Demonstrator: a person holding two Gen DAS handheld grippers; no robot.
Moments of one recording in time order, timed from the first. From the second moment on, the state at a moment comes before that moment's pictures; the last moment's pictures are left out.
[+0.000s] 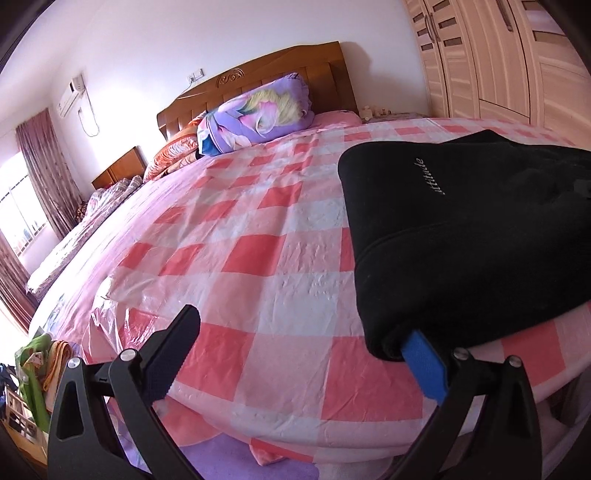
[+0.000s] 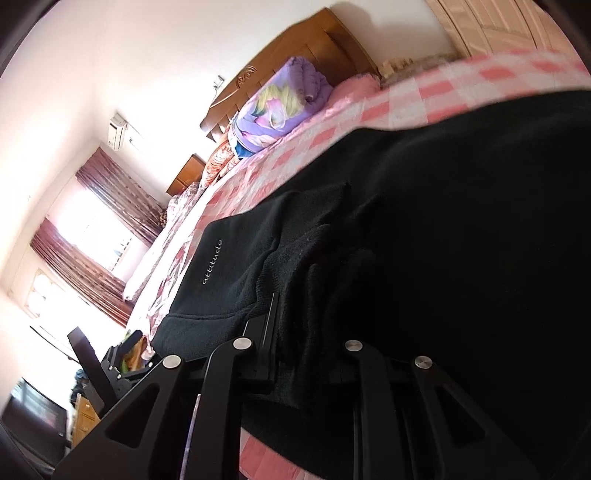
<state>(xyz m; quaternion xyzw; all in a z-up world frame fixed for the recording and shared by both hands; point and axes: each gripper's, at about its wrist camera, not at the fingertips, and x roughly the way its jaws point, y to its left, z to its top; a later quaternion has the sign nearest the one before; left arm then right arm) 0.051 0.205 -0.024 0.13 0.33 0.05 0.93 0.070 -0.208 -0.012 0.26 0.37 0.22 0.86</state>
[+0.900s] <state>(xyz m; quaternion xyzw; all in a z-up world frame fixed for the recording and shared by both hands) 0.059 0.253 0.085 -0.04 0.27 -0.11 0.96 0.062 -0.177 0.037 0.12 0.33 0.19 0.92</state>
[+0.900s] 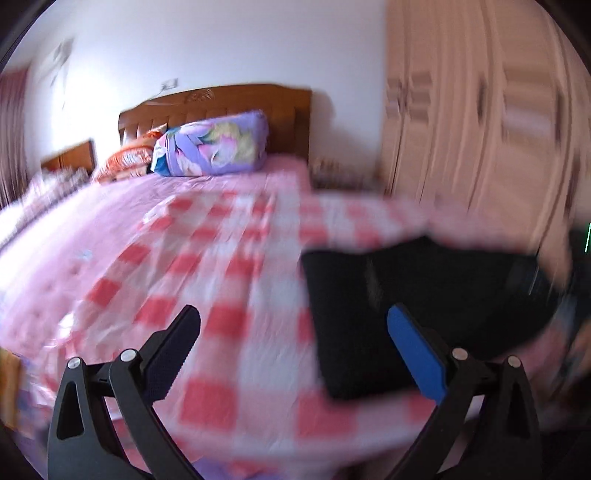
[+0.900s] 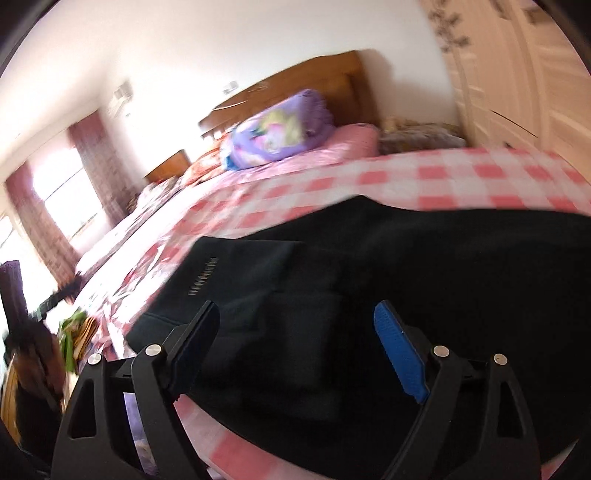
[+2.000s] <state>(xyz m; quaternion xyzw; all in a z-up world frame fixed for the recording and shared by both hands) 0.178 0.109 0.037 0.08 0.30 -0.14 0.94 0.061 -0.180 -0.012 0.13 0.39 0.23 0.88</state>
